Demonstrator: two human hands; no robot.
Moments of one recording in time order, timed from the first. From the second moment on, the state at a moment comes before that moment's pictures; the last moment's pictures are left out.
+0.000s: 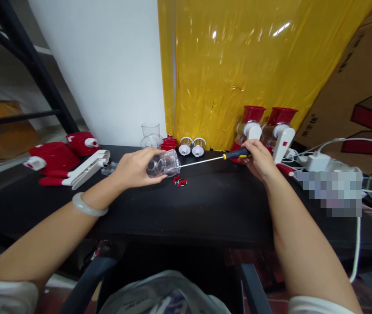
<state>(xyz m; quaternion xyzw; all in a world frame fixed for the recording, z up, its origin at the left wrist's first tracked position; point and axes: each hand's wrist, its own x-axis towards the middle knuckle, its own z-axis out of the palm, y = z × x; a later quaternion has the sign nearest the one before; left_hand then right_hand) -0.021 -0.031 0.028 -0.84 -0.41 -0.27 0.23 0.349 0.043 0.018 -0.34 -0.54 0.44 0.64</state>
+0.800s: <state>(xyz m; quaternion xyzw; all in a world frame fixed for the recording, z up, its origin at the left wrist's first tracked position) -0.019 -0.030 0.027 -0.84 -0.40 -0.28 0.23 0.355 0.045 0.019 -0.28 -0.58 0.46 0.62</state>
